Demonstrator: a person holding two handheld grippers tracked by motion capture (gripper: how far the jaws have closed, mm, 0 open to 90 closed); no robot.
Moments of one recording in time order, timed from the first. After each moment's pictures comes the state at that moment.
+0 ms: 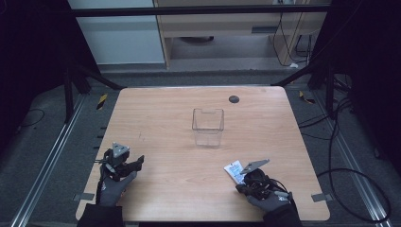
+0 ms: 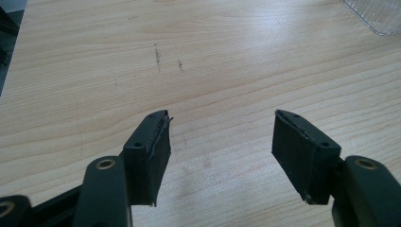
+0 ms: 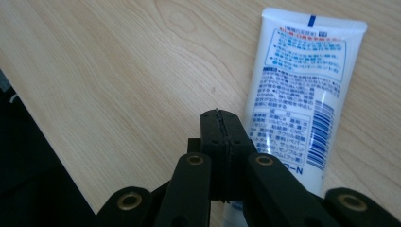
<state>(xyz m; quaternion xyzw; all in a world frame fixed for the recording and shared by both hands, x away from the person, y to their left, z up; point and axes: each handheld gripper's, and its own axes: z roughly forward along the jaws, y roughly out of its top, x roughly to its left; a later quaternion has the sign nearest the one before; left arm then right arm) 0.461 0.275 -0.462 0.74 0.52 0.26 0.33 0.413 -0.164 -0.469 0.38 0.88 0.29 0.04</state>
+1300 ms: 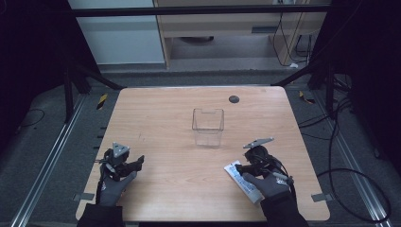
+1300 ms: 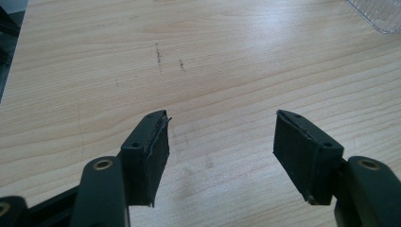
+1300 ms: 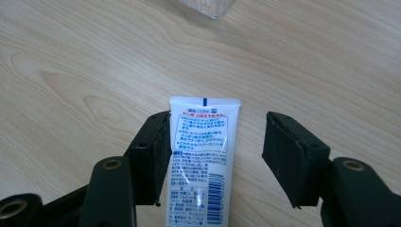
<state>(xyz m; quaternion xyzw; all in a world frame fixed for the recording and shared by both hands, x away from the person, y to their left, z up) 0.462 0.276 -0.462 0.74 0.52 0.26 0.33 0.451 -0.160 -0.422 0.48 0.82 0.27 0.13</state>
